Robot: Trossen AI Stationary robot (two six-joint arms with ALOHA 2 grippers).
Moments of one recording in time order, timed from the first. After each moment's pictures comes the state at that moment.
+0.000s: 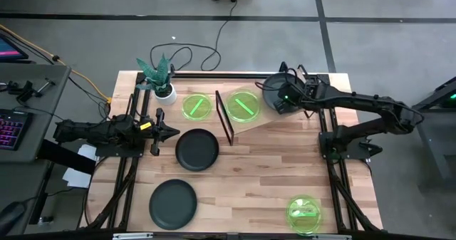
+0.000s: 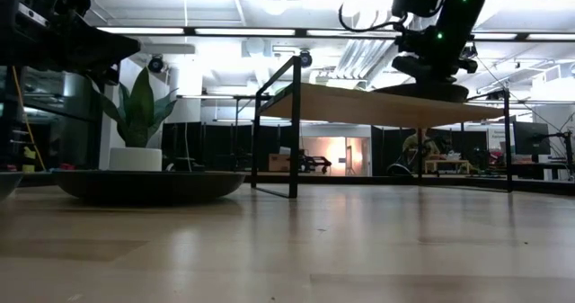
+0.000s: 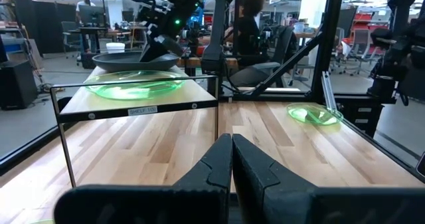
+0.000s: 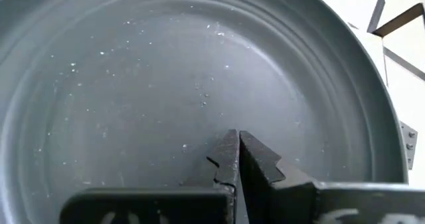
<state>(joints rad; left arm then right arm) -0.06 0.00 0.01 0.02 -0.06 -0.01 -0.35 1.21 0.93 -0.85 0.51 0.50</state>
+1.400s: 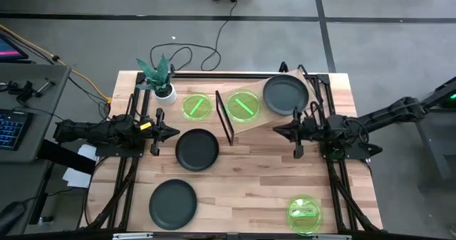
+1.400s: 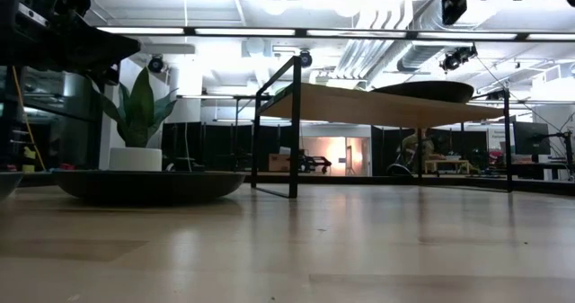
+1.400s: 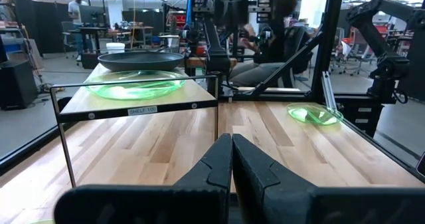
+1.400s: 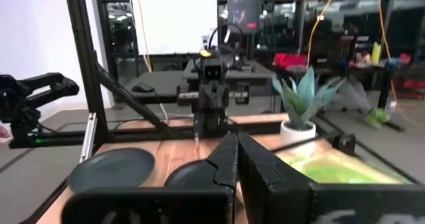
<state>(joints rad) -0.06 0.00 0.01 0.02 -0.06 -0.01 0.28 0.73 0.39 0.42 0.33 -0.01</state>
